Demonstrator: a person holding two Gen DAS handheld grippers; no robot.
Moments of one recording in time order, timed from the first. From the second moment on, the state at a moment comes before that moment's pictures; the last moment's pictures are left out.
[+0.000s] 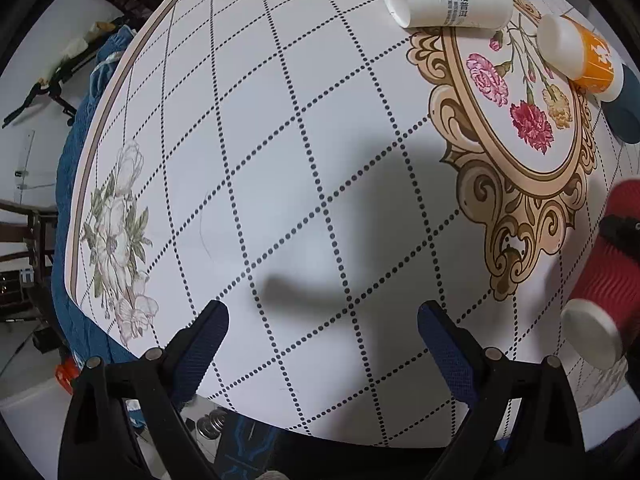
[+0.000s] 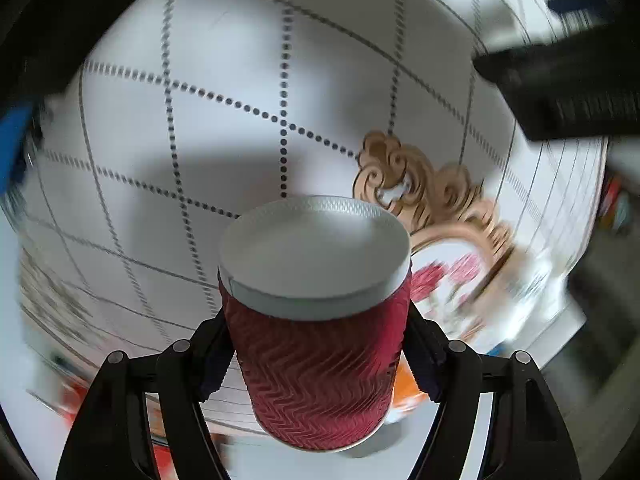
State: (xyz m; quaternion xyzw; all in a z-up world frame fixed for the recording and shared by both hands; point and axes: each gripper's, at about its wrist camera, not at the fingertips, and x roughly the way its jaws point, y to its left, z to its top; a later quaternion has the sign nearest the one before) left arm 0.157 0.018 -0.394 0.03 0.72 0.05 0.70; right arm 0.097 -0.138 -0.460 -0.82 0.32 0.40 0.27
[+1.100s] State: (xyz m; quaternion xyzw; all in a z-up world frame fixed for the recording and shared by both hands) left arm 0.197 -0.050 -0.384 0.08 0.71 0.01 0.70; right arm 0.305 -0.220 -0.482 -0.14 0.88 0.11 0.45
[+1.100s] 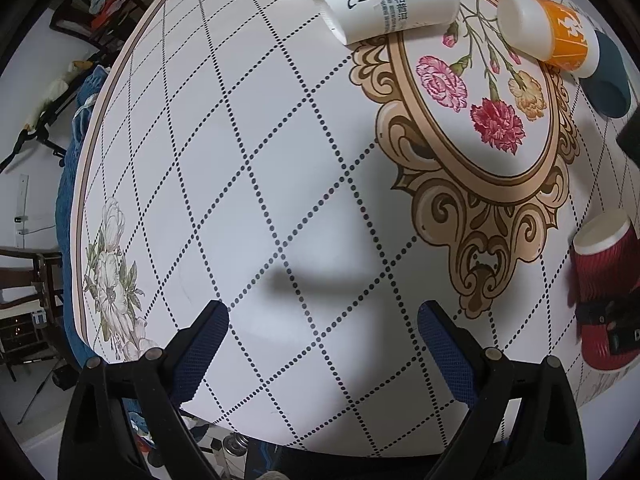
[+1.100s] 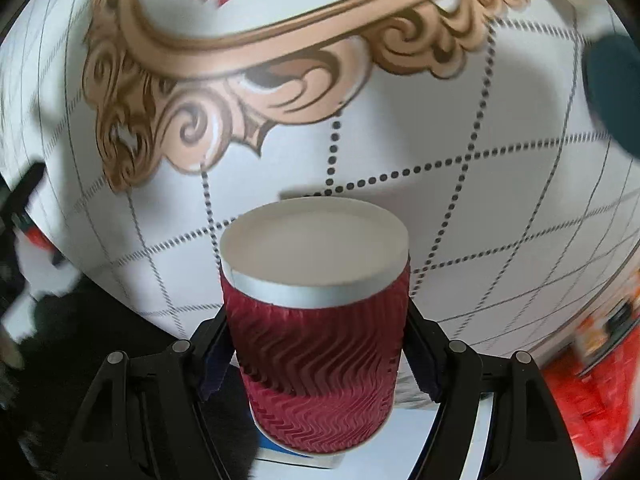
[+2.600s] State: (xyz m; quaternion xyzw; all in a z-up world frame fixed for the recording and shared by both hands) left arm 0.210 -0.110 -0.342 0.11 0.69 0.03 0.71; right arm 0.260 -0.275 -0.336 0.02 0.50 0.03 0.86
